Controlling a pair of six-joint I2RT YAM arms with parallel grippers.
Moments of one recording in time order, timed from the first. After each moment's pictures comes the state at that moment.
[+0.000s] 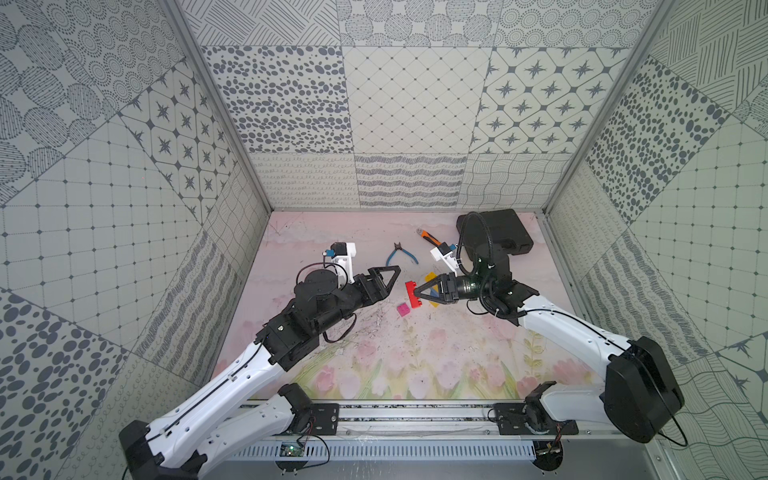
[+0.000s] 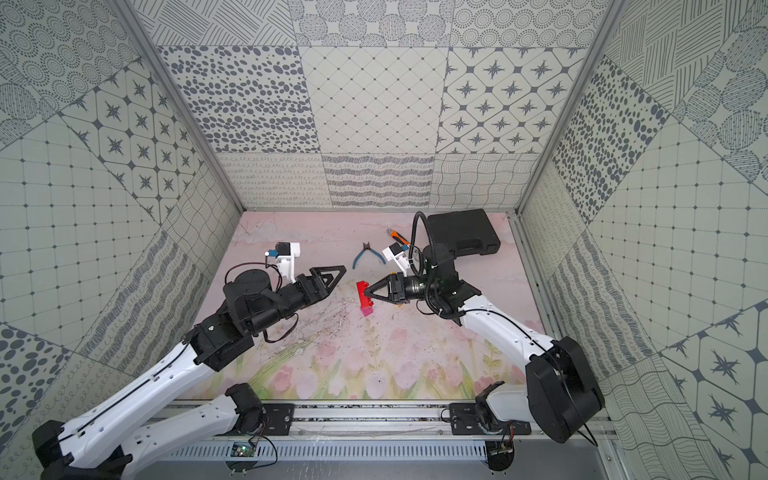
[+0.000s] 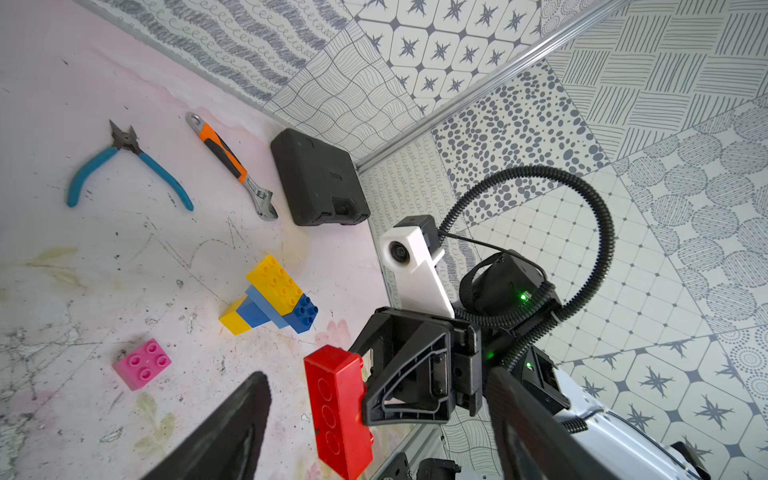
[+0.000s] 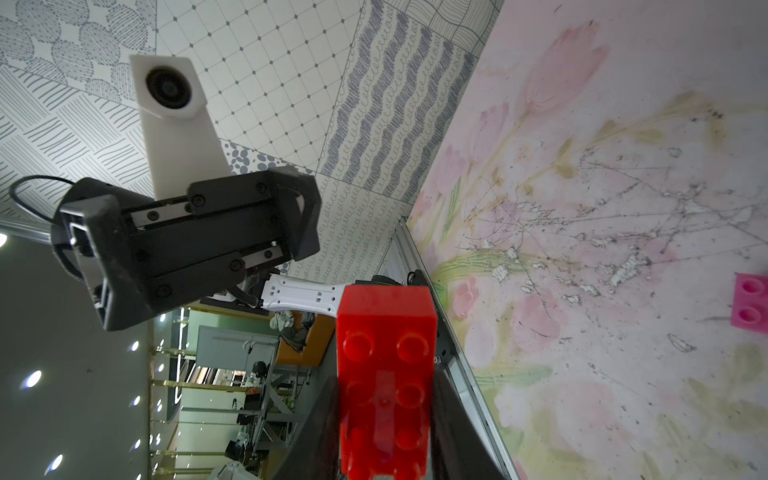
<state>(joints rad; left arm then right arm) -0.75 0.83 0.86 -0.22 0.07 -0.93 0.54 1.32 0.87 0.05 -1.02 0.79</state>
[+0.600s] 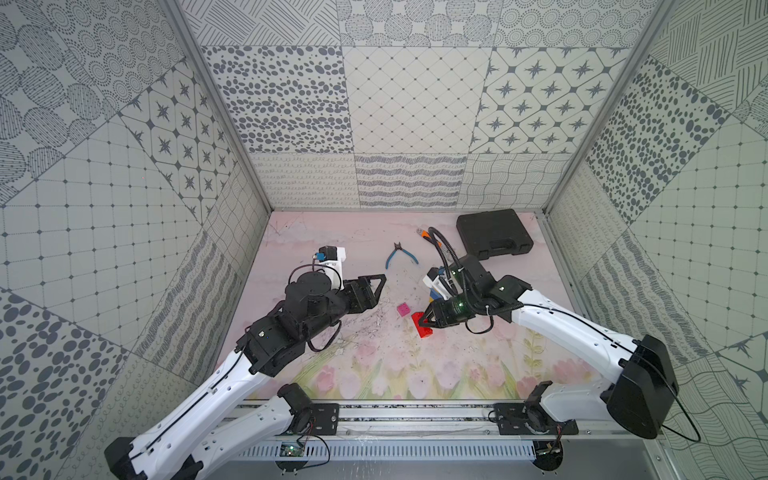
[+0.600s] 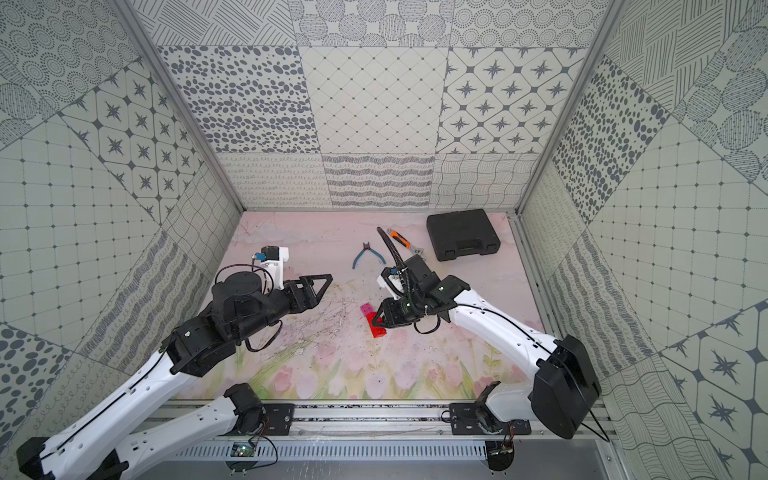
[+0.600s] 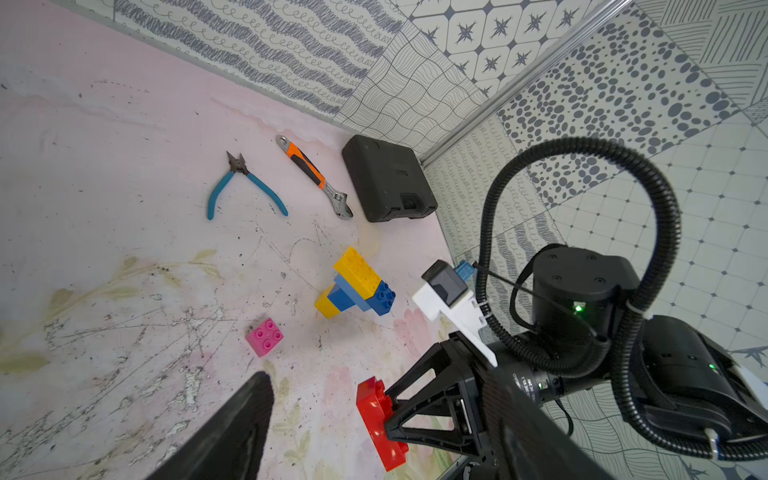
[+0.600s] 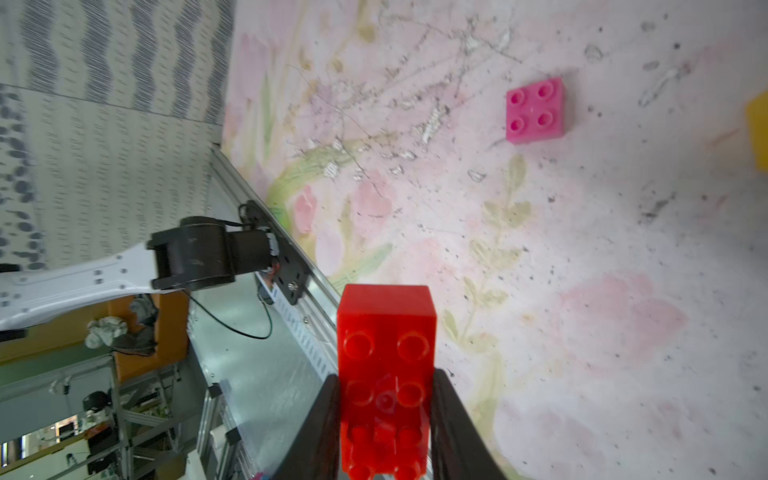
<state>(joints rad) -0.75 0.78 0.93 -0.50 -0.04 -0.76 0.76 1.38 1.05 -0.73 -0.49 0.46</state>
